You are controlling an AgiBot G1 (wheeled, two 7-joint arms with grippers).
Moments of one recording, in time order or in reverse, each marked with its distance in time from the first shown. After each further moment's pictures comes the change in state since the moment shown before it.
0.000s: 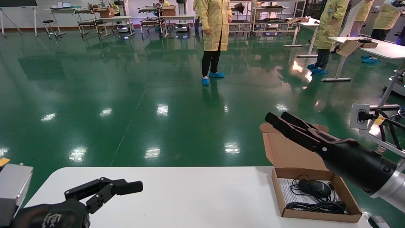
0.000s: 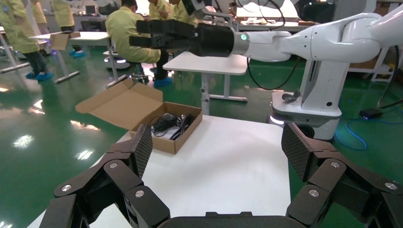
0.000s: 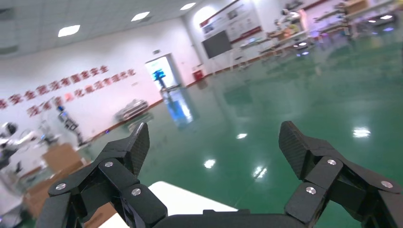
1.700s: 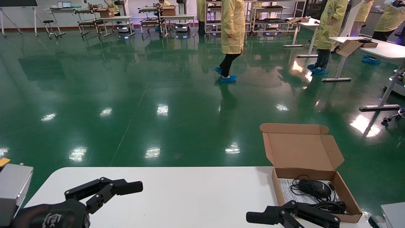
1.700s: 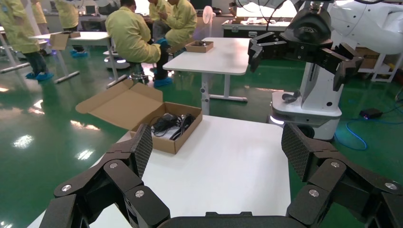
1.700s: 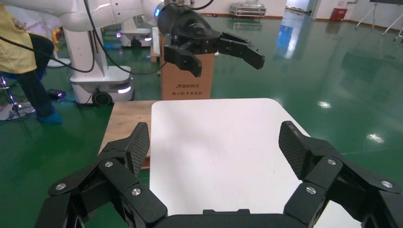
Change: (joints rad) left arm 0.000 0.000 0.000 0.000 0.000 0.000 0.000; right arm -0.271 0.296 0.288 0.813 -0.305 -0.318 0.106
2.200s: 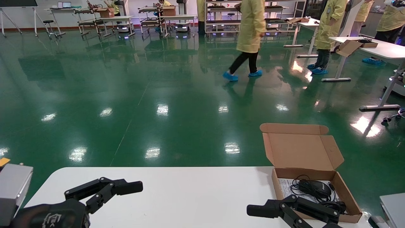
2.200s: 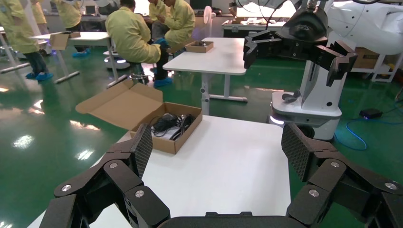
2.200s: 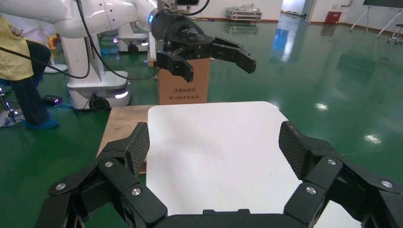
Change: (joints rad) left arm 0.000 0.000 0.000 0.000 0.000 0.000 0.000; right arm 0.005 -0.006 -0.006 -0.017 0.007 0.008 -0.002
